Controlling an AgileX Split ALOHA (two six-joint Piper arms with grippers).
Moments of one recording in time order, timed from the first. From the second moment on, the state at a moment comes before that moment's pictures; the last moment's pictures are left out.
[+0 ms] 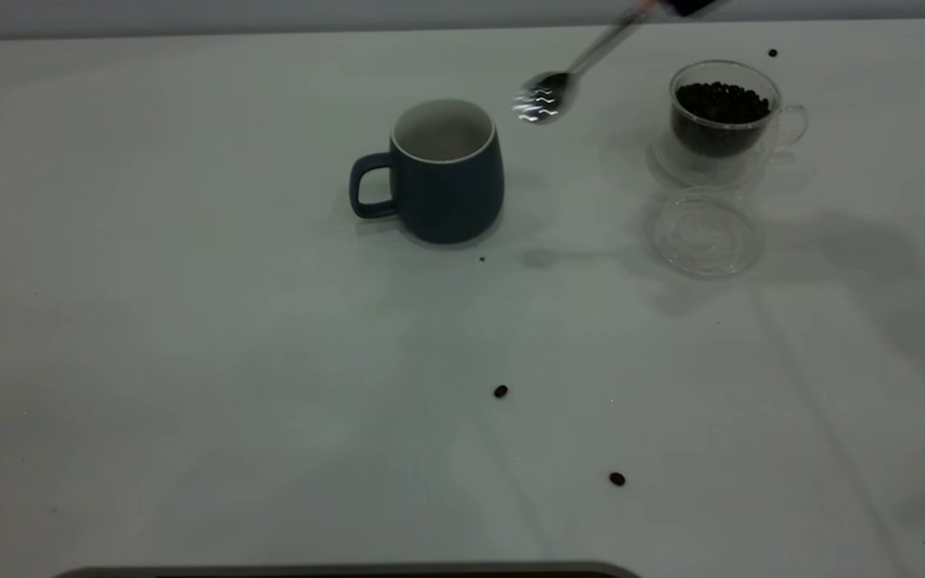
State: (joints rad) left arm -0.07 -0.02 -0.49 0.05 1.13 -0.03; right arm 0.05 1.99 -1.29 0.90 0.97 -1.13
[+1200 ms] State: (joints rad) left arm -0.07 -0.02 -0.49 0.06 1.13 -0.02; right arm -0.28 2.37 -1.14 1.30 0.81 -1.33
